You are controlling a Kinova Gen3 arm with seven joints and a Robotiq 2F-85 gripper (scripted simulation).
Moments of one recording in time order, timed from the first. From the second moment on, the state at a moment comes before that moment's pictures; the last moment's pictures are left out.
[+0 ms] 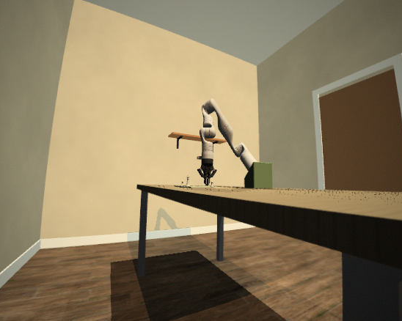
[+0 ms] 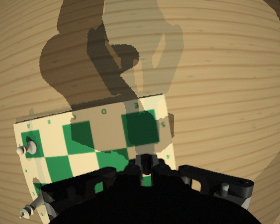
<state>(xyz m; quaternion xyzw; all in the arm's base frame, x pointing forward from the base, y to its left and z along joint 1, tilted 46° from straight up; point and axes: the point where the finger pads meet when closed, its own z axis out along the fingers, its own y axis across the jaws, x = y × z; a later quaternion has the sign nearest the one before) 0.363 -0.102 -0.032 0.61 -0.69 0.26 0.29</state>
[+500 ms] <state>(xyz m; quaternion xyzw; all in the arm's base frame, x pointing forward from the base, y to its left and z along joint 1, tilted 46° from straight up) 0.366 -0.054 0.017 0.61 -0.69 0.26 0.30</state>
